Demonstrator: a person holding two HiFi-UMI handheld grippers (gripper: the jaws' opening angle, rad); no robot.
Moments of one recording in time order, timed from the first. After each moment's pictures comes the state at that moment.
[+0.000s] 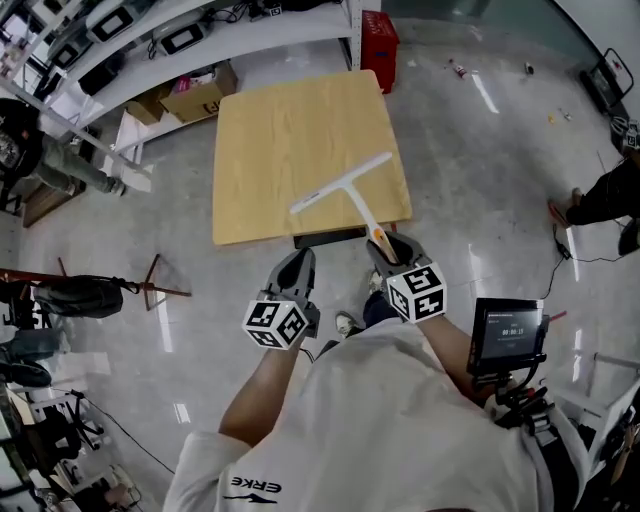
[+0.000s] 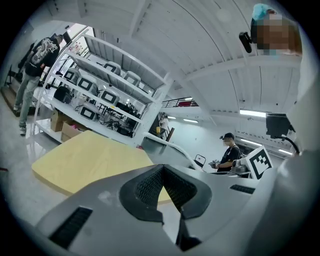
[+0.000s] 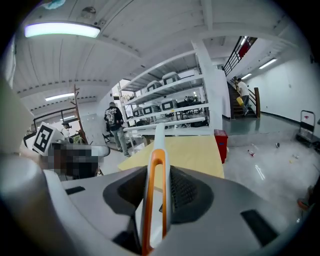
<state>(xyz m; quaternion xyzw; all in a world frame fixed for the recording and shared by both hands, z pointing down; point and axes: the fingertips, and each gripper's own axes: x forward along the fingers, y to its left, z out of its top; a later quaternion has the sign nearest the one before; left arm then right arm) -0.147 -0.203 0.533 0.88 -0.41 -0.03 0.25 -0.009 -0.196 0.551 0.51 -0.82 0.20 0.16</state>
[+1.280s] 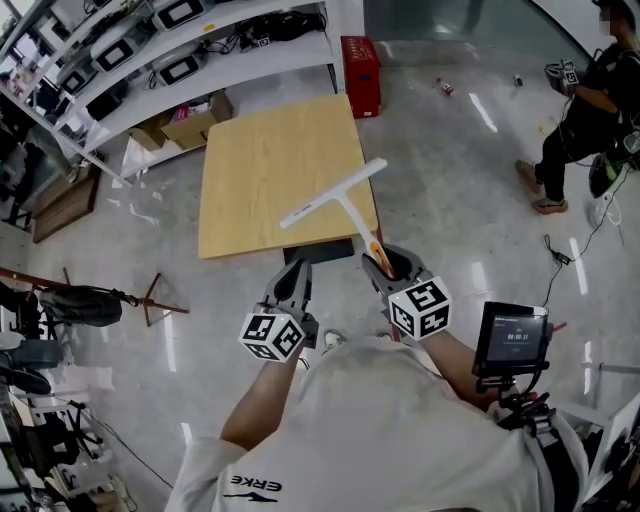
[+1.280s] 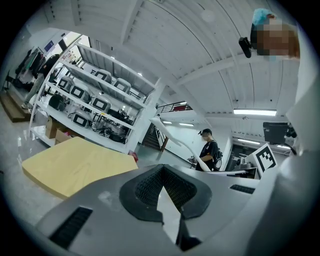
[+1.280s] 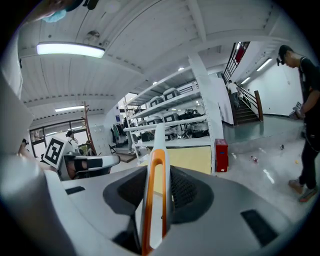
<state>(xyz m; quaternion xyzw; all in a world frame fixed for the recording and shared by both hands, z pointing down) -0.056 -0.152 0.488 0.89 -0.41 -0.05 0.21 0.075 -0.136 0.489 0.50 -0.84 0.17 0.10</state>
